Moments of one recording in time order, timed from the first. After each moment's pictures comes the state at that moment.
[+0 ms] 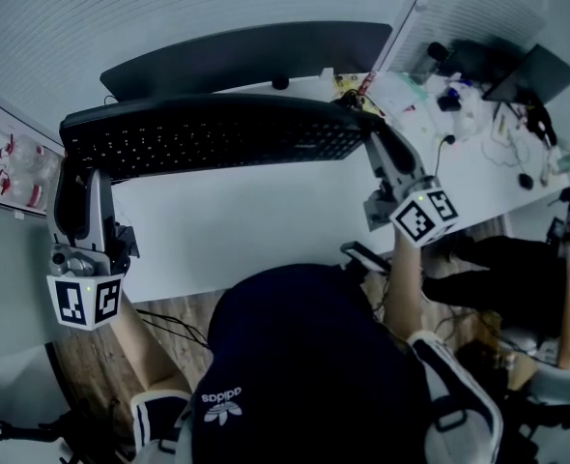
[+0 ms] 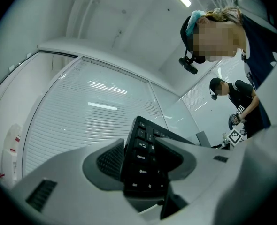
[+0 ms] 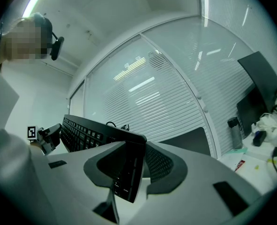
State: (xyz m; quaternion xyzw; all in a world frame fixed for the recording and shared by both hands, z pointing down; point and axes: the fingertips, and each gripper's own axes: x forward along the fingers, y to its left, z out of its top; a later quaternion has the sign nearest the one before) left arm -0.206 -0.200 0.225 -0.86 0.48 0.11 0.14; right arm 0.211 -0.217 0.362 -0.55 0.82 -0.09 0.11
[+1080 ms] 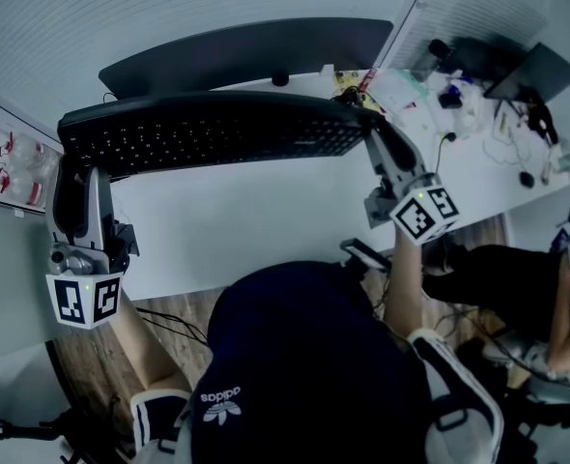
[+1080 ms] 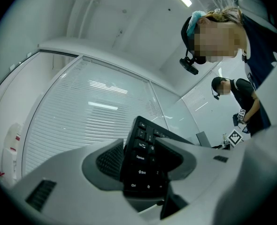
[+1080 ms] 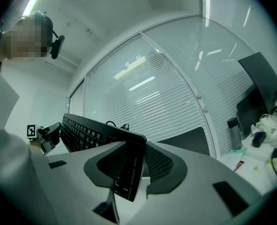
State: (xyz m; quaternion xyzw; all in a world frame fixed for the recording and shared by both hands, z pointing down) left arm -0.205 -0.200 0.224 -0.86 0.48 0.11 0.14; right arm 0.211 -0.217 0.364 -0.55 0.82 -0.10 0.11
